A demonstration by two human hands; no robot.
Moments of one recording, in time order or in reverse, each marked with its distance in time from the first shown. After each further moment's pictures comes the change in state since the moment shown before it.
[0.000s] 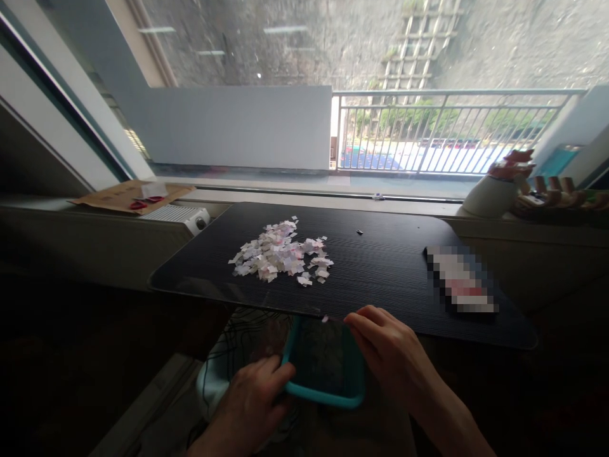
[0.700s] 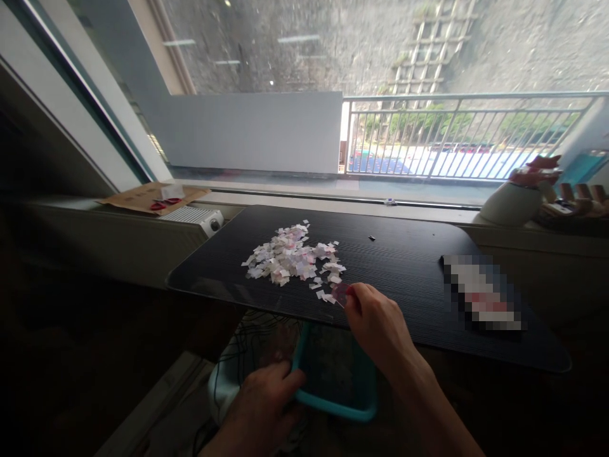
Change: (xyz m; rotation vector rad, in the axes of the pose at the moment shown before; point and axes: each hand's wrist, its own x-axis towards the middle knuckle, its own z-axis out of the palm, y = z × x) left_hand 0.001 -0.001 -0.003 0.007 -0.016 -0.001; right_hand 0.060 -0.008 0.021 -0.159 0.117 0.244
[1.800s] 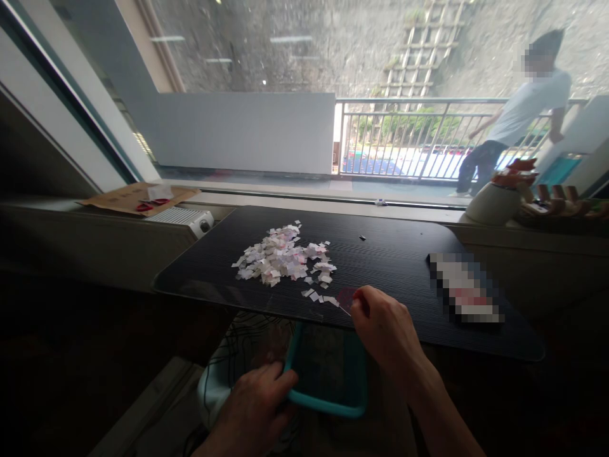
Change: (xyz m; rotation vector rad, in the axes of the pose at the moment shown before) left_hand 0.001 0.002 0.001 -0.013 -0.004 0.003; right_hand -0.009 0.004 -0.025 -0.043 -0.092 0.229
